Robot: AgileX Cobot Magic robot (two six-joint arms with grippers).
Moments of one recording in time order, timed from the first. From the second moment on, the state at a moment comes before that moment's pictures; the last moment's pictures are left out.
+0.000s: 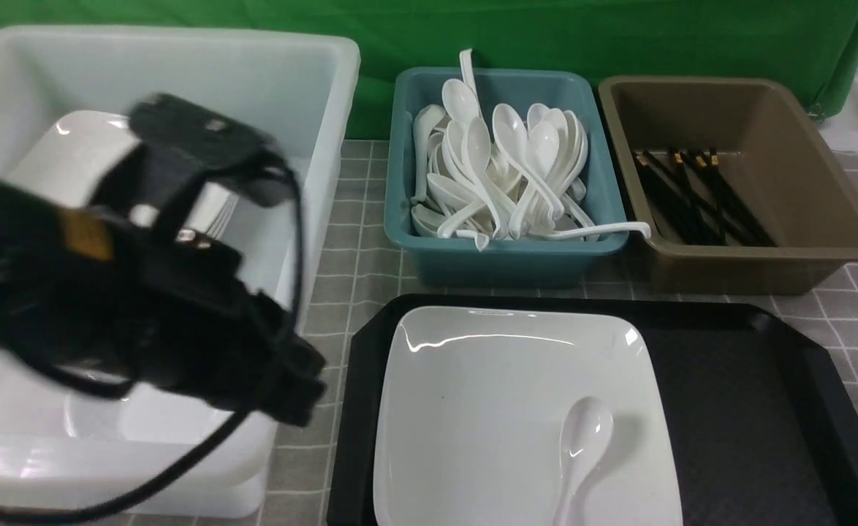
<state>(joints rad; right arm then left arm) 1.10 0.64 -0.93 -0.39 1.17 0.60 -0.54 1.23 -1.02 -0.33 0.90 0.26</state>
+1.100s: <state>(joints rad) 1.10 0.28 -0.78 -0.39 1.17 0.51 -0.97 1.99 -1.32 -0.03 0.72 -0.10</state>
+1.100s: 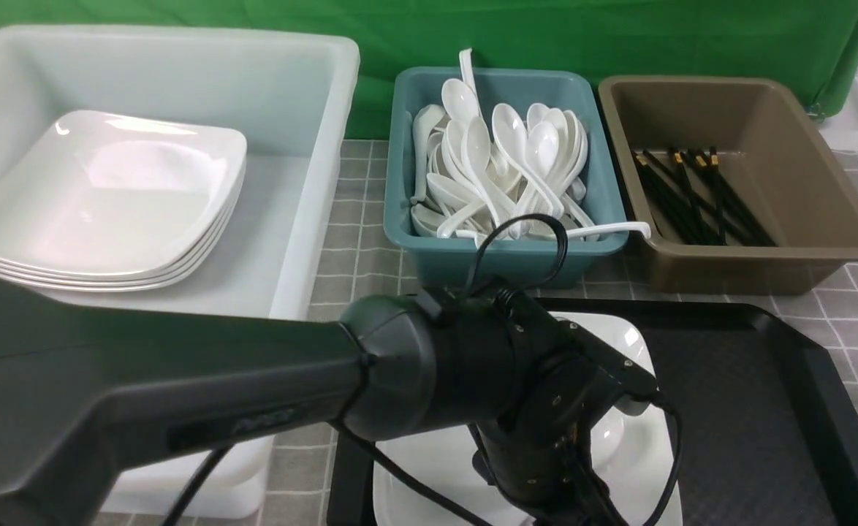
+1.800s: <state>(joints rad) 1.10 0.28 -0.78 -0.37 1.17 0.53 -0.71 1.88 -1.74 0.14 0.58 -0.06</state>
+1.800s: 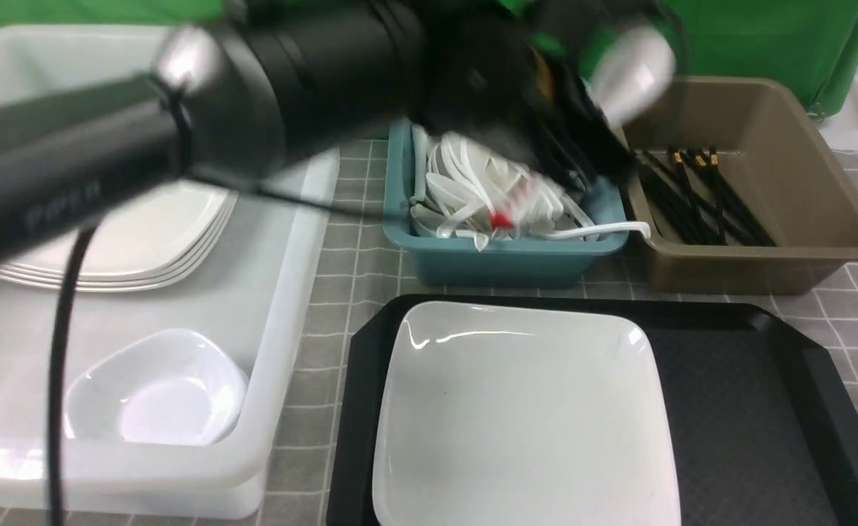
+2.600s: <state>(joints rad) 1.10 0.28 -0.78 -0.33 1.15 0.55 -0.68 1.72 -1.77 -0.03 1.09 0.43</state>
